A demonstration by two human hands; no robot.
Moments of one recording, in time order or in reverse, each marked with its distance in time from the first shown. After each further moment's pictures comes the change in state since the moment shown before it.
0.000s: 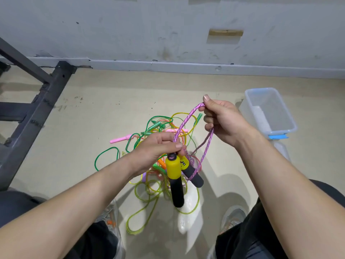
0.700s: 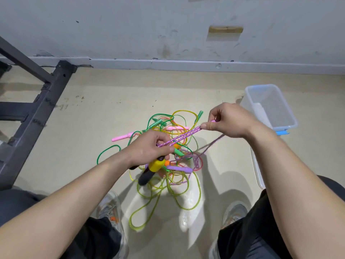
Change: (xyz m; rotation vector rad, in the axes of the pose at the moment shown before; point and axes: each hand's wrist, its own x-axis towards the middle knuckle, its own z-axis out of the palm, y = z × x) left_hand -0.005 -0.003 -0.028 0.538 0.015 -0.106; right_hand -0.003 -0.007 -0.033 -1.401 -0.022 -0.148
